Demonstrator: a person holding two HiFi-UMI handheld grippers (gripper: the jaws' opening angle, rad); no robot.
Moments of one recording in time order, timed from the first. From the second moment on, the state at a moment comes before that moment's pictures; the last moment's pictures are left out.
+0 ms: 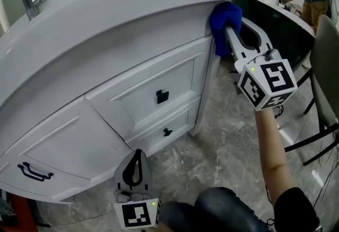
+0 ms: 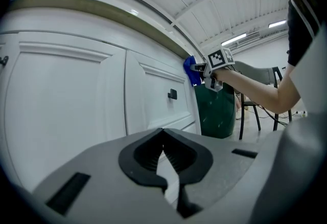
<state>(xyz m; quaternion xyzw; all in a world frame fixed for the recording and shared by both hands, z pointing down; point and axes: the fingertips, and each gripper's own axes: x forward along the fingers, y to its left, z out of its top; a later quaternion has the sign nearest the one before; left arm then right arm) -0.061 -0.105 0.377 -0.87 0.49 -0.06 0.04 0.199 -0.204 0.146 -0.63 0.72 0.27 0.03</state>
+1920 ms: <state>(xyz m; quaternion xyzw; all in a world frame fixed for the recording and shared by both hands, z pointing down) -0.056 -0.106 0.377 -0.86 0.50 -0.06 0.04 0.204 -0.208 0.227 -0.62 0.75 0.23 0.03</state>
